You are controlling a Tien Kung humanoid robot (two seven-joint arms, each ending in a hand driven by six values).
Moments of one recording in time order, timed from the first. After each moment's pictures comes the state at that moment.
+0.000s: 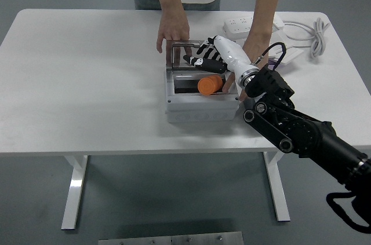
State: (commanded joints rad) left arm -0.16 0.32 -0.82 -0.44 1.33 0.00 0.58; right arm 0.73 -0.14 0.75 0.97 -1.69 -0.26 -0.17
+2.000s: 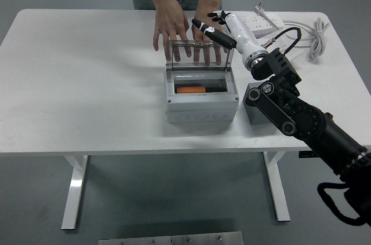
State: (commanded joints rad) left arm -0.19 0.30 -0.86 -0.44 1.39 -0.04 0.61; right arm 0.77 -0.09 0.90 0.93 -1.64 -0.26 -0.14
